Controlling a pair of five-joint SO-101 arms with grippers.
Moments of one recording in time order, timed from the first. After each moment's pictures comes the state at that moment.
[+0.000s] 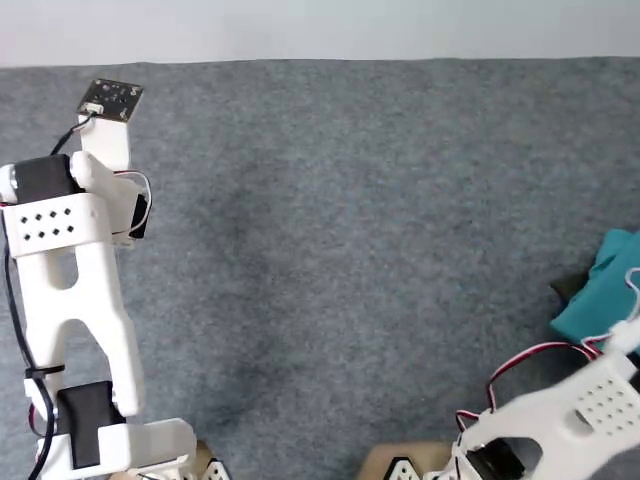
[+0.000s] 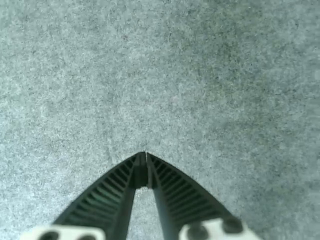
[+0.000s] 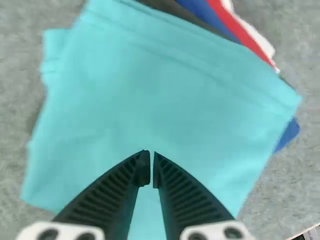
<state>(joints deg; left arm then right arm) -15.7 -5.2 -5.9 99.2 -12.6 53.5 31.5 -48.1 96.3 31.4</state>
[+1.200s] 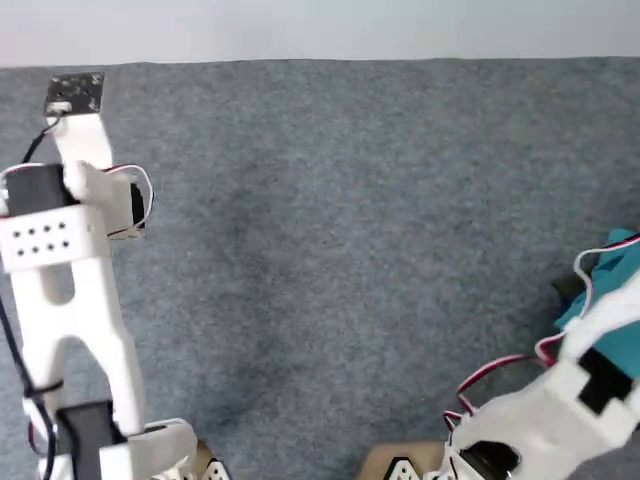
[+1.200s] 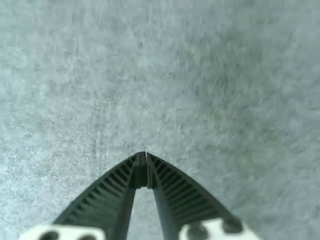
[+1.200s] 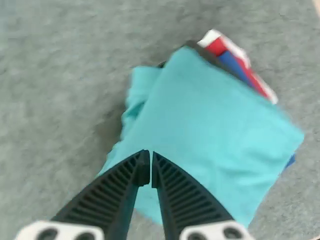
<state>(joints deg) -14.4 -11.9 -5.9 99.2 4.4 40.5 11.2 -39.4 100.4 28.8</state>
